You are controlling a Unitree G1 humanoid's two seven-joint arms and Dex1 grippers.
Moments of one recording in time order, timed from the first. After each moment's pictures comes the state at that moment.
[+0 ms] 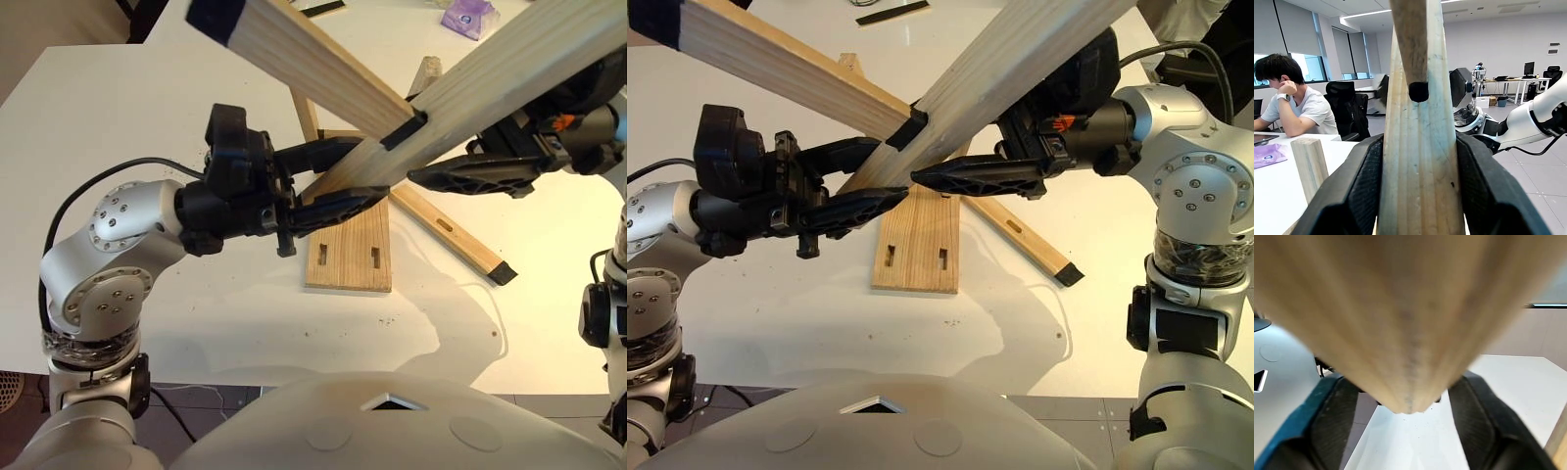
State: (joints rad) left arm -0.23 0.62 0.08 -0.75 -1.09 0.63 -0.68; right arm -0.61 -0.69 -0.08 -0.35 1.14 0.87 1.14
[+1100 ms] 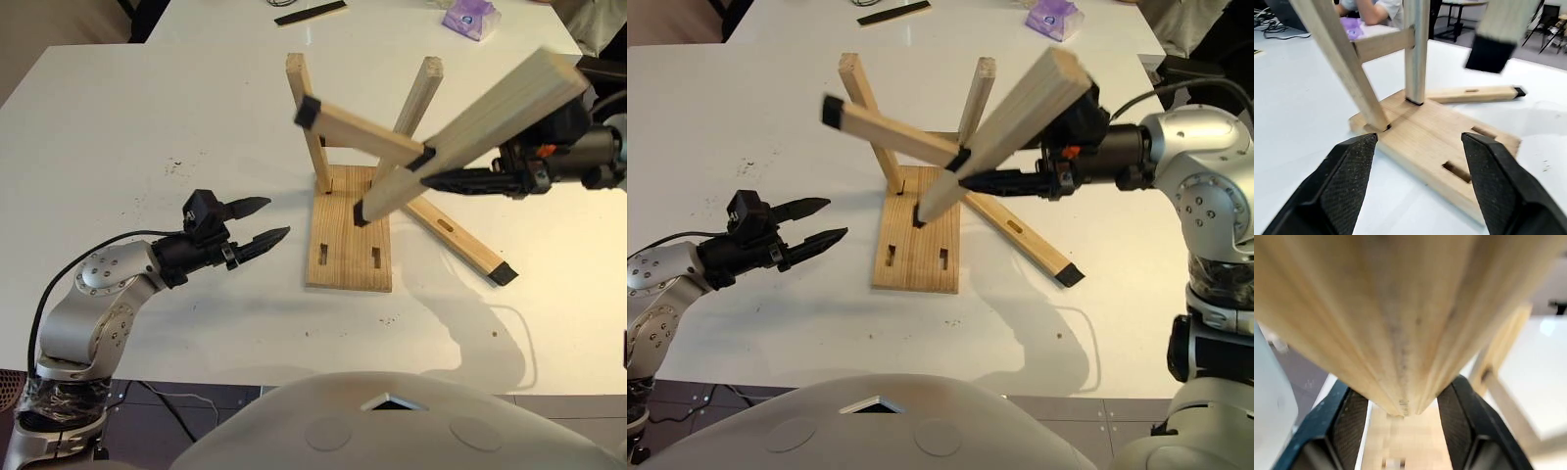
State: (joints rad) left arm 0.21 0.72 0.12 -0.47 -0.60 0.38 -0.82; right arm -0.43 -0.90 -0.04 -0.32 0.79 0.72 1.27
